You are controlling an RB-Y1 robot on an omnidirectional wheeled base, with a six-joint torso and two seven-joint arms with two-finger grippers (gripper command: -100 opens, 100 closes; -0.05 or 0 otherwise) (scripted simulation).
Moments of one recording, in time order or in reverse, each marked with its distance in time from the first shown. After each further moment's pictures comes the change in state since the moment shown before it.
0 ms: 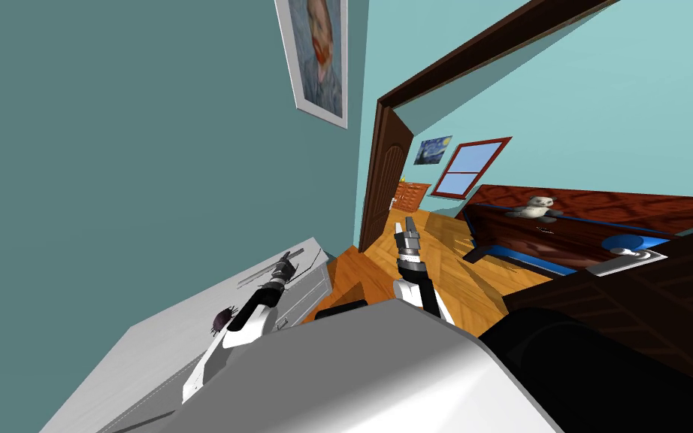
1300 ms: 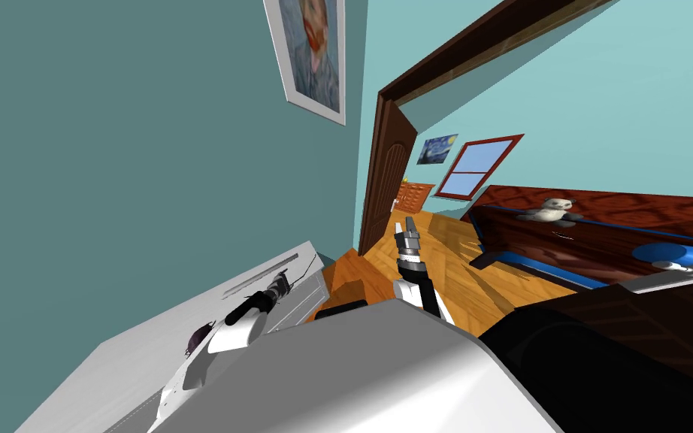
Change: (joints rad) left arm -0.010 0.163 -0.003 0.097 0.113 0.333 0.137; right arm 0.000 0.000 0.000 0.000 0.000 0.000 0.000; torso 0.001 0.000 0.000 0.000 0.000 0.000
